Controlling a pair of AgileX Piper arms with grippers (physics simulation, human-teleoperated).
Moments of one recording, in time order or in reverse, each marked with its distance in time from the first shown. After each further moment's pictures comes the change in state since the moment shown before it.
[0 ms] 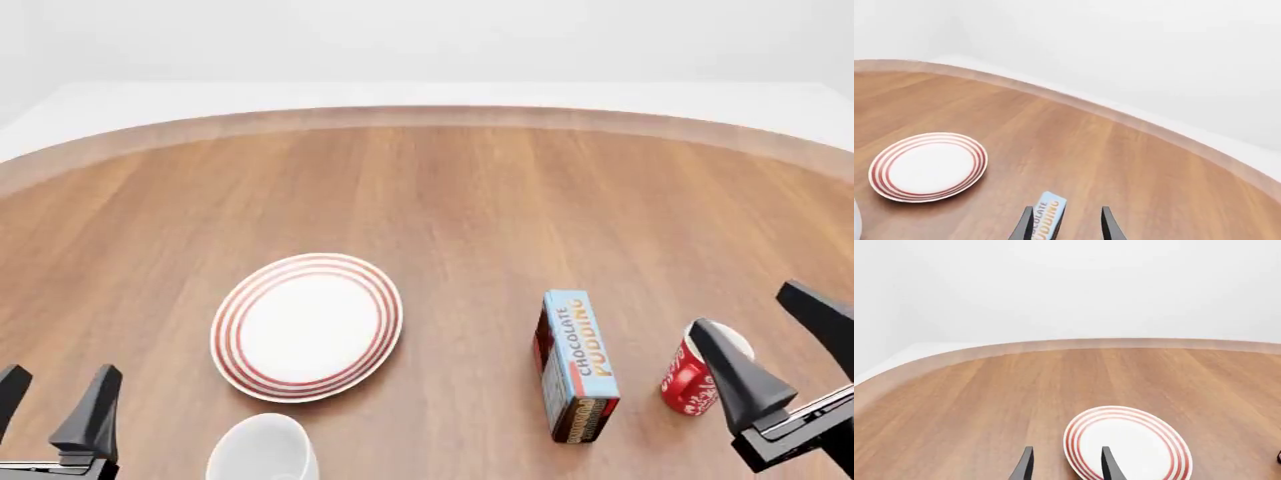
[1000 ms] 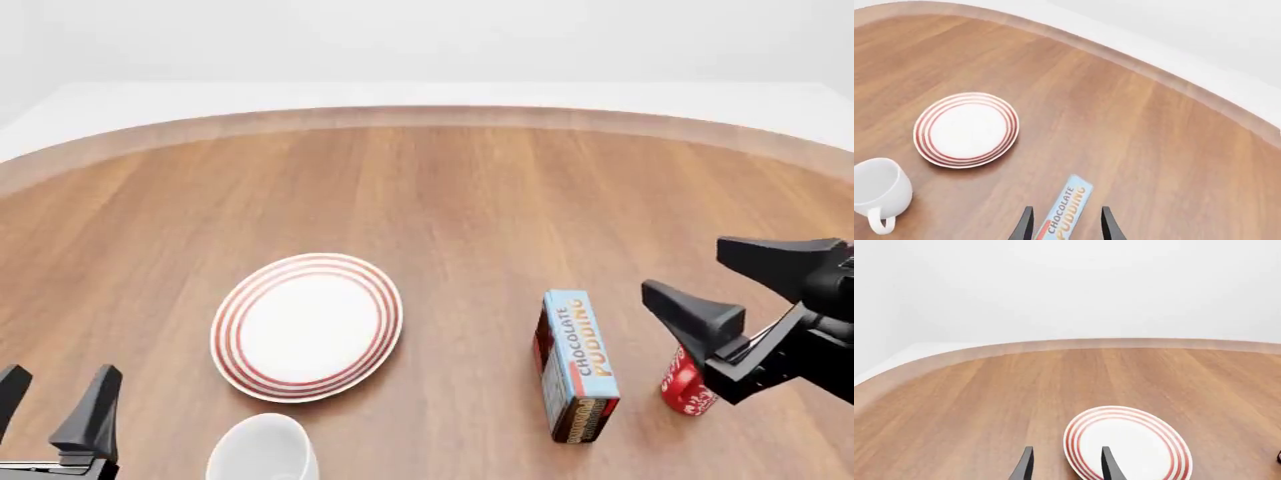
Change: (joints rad) left arm 0.000 0.000 0.000 0.000 0.000; right arm 0.116 0.320 -0.357 0.347 0.037
